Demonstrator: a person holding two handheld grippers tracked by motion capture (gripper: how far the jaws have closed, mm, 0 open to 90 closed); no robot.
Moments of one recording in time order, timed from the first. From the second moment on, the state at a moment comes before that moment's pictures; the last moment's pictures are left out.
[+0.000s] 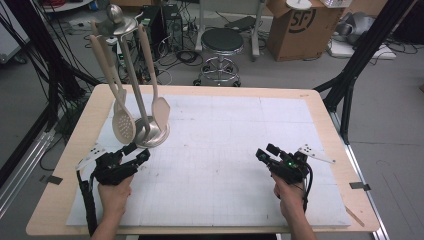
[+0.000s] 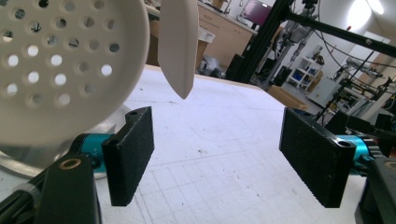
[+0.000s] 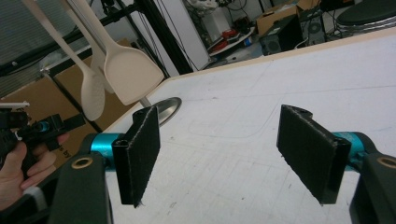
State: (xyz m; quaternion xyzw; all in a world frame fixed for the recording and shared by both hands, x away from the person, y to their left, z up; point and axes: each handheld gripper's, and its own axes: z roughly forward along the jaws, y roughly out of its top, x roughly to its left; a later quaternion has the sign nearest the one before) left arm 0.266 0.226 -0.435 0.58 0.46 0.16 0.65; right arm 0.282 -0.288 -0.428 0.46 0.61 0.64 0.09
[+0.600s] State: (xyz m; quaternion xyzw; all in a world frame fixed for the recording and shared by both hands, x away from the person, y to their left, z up) left arm 0.262 0.217 -0.437 0.60 0.45 0.16 0.64; right arm 0.280 -0.286 -0.427 0.46 0.62 0.64 0.10
